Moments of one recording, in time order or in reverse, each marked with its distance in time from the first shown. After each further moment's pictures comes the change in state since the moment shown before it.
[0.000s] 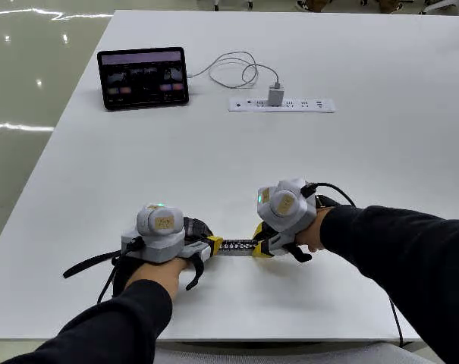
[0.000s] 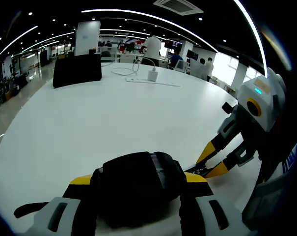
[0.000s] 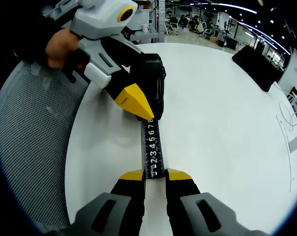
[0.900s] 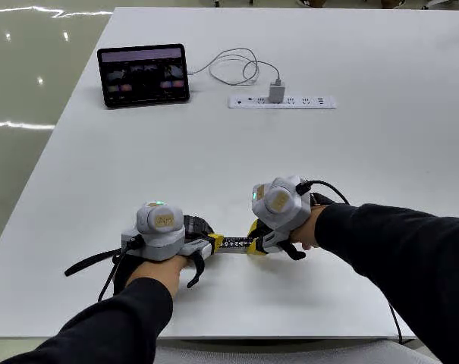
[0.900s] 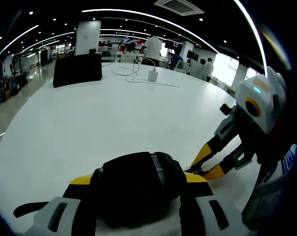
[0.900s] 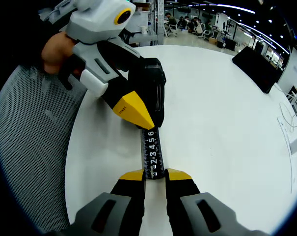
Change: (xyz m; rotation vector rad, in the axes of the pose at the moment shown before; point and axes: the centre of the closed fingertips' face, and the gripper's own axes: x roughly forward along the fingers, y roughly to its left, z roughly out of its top) left arm 0.000 0.000 0.000 -0.006 0.000 -0.001; right arm 0.007 0.000 0.010 0.012 -0.019 -0.001
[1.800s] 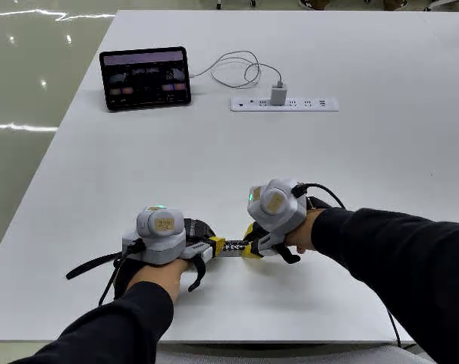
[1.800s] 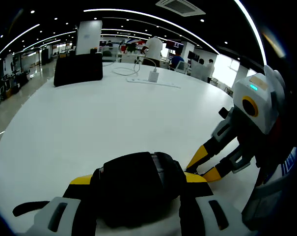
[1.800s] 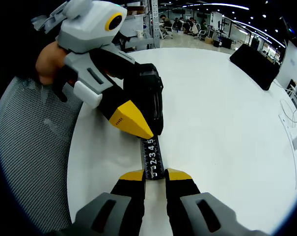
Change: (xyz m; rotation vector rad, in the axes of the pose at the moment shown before) left arm -0.001 0.000 0.000 -0.012 -0.001 0.000; right arm 0.007 0.000 0.011 0.053 -0.033 0.007
